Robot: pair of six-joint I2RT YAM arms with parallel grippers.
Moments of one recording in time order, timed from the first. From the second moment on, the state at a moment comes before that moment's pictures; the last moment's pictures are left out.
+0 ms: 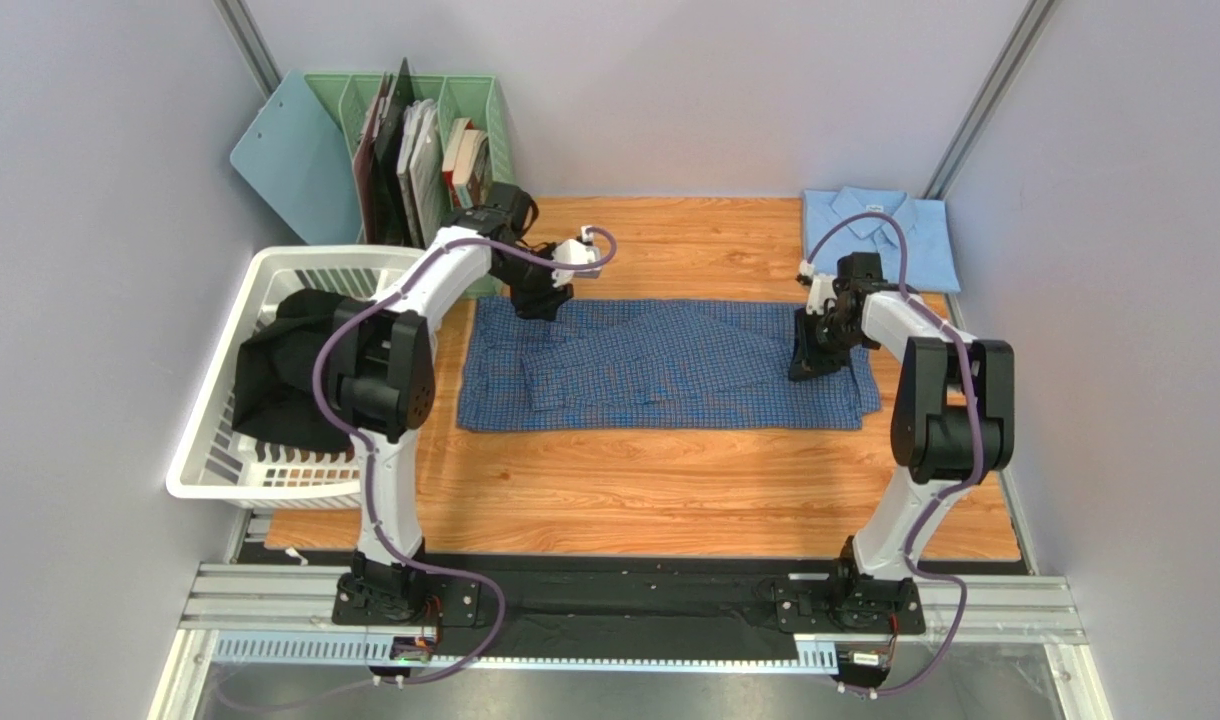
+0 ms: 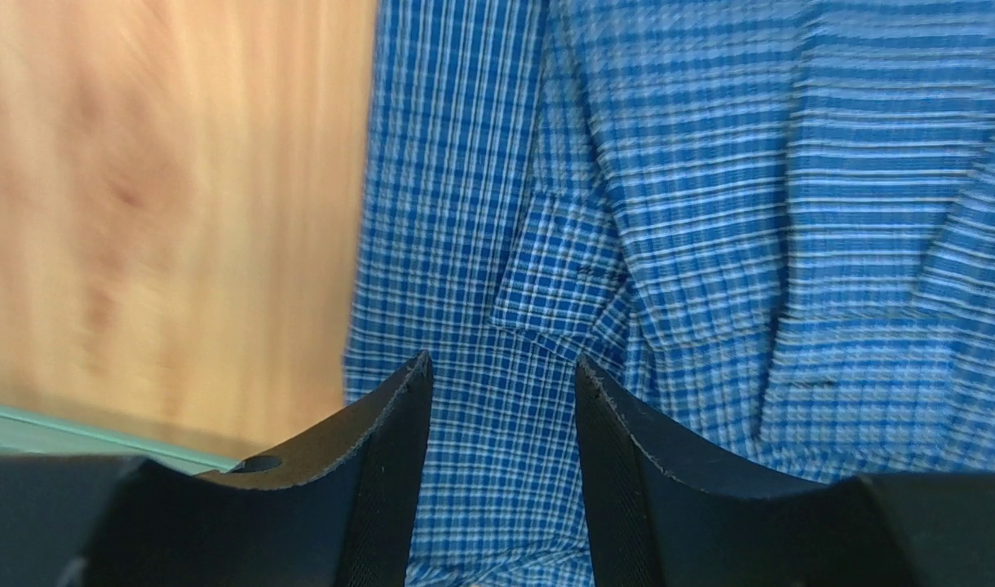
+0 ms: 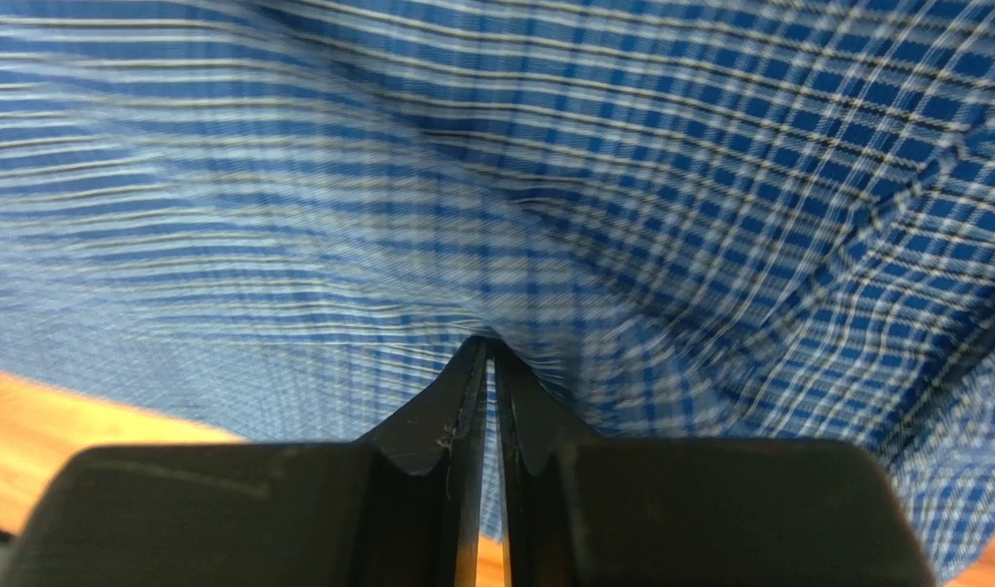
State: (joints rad) left arm -0.28 2.08 1.79 -0.87 0.53 1.12; right arm -0.06 1.81 1.20 -0.63 -0.34 -0.12
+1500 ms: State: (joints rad) left arm -0.35 1.15 0.99 -0.74 0.49 0.65; right arm 0.43 2.41 2.17 -0.70 0.10 -0.40
